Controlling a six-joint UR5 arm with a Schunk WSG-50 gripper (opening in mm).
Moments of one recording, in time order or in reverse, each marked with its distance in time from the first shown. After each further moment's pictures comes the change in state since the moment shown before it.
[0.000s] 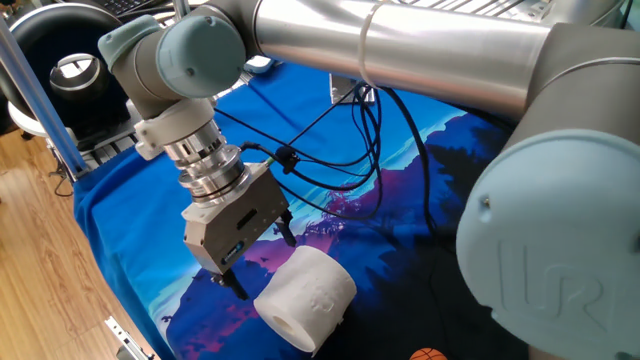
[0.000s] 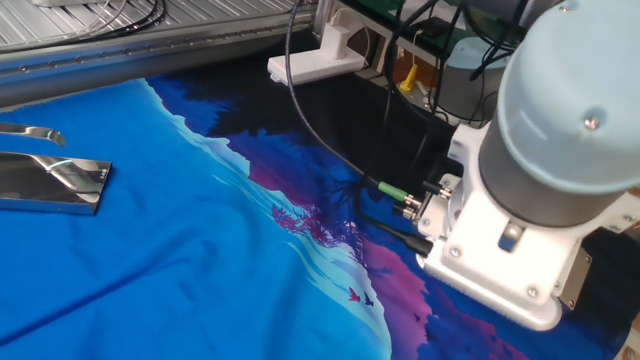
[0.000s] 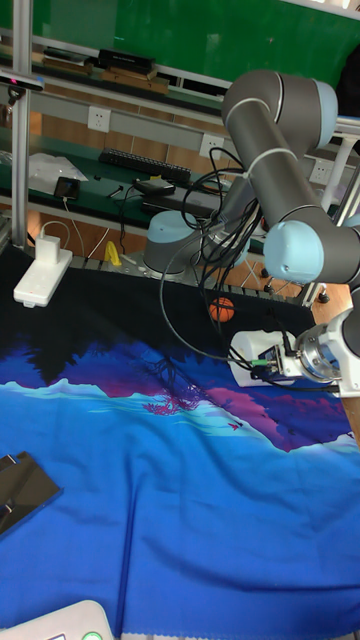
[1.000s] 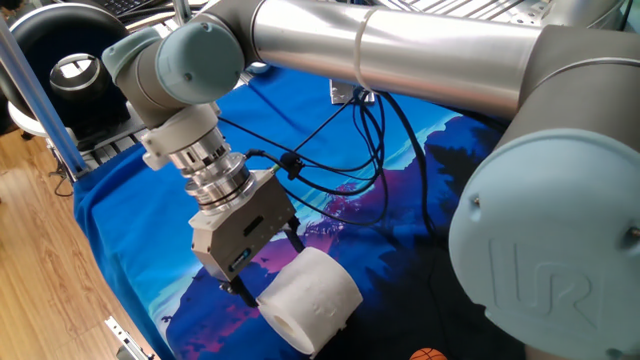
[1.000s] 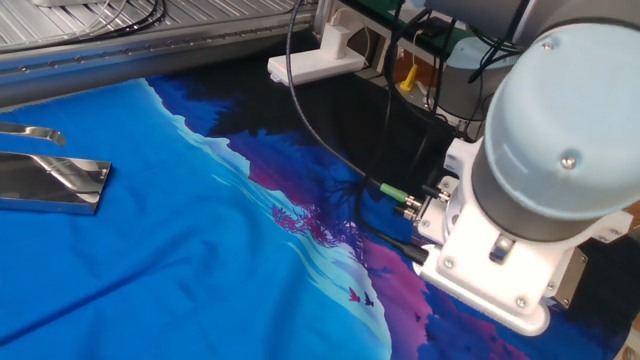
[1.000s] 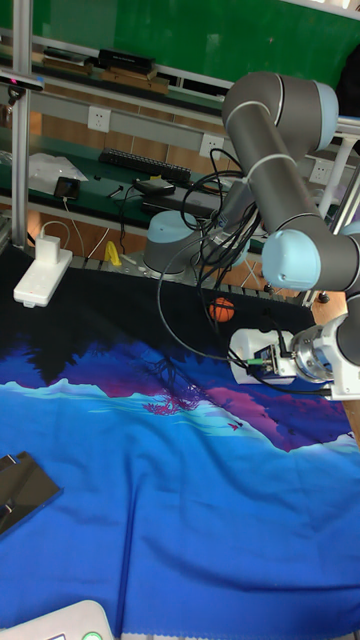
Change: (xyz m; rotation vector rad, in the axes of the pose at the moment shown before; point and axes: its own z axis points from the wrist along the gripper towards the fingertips) arm 0.012 -0.002 0.013 0.004 0.055 0.004
